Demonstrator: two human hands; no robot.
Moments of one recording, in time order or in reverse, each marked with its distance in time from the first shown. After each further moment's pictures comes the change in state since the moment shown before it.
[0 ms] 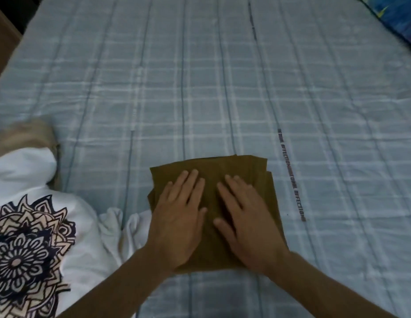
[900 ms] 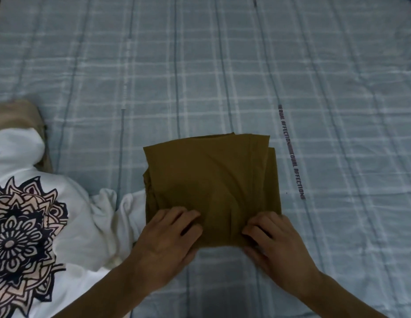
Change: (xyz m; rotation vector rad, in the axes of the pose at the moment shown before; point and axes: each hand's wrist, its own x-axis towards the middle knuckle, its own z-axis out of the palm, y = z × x) left_hand -0.063 -0.006 -0.003 0.013 -0.087 0.430; right_hand -0.088 0.039 0.017 0.032 0.127 -0.211
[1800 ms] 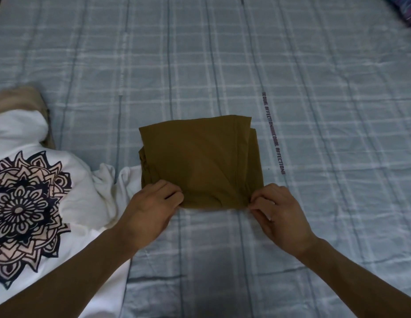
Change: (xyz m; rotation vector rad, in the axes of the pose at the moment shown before) left_hand -0.011 -0.002 -0.006 -0.096 0.080 -0.038; right_hand -0.018 0.009 -0.031 0.084 0.118 -0.005
